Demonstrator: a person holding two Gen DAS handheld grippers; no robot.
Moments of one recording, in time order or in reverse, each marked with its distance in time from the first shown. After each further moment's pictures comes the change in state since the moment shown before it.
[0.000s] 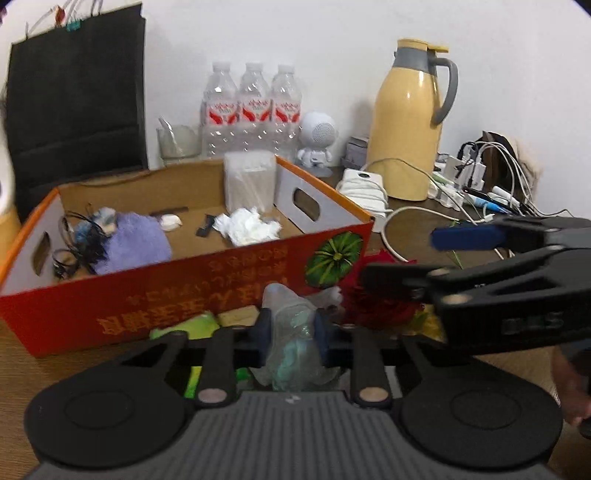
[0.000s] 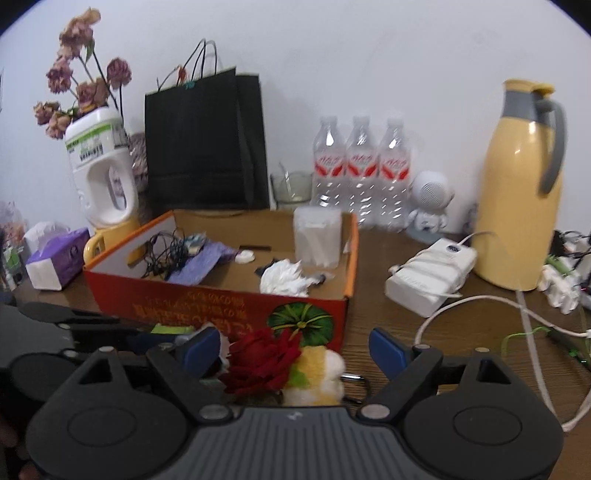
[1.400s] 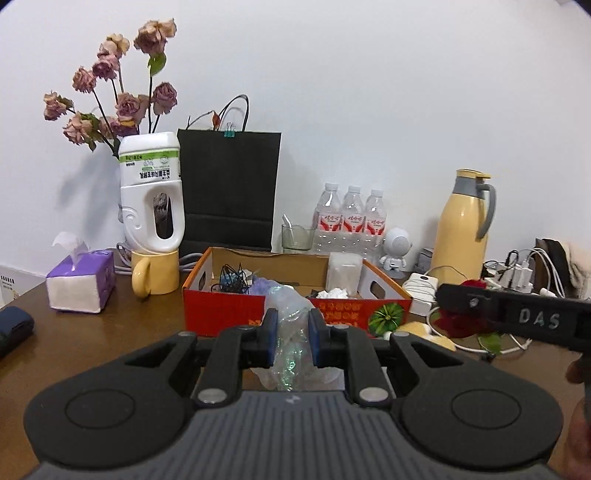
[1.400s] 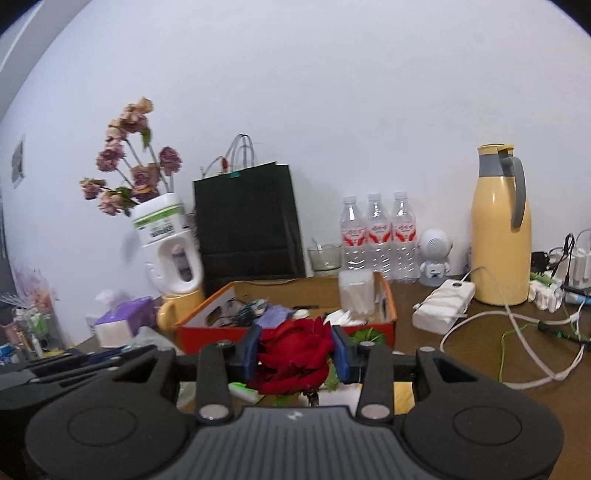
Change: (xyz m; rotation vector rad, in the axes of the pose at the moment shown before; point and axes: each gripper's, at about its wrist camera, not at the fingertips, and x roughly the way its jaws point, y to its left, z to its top) left arm -0.182 -0.028 -0.070 -0.166 -0.359 0.298; right arm -0.134 0.076 -0.043 0.092 -0.275 0.039
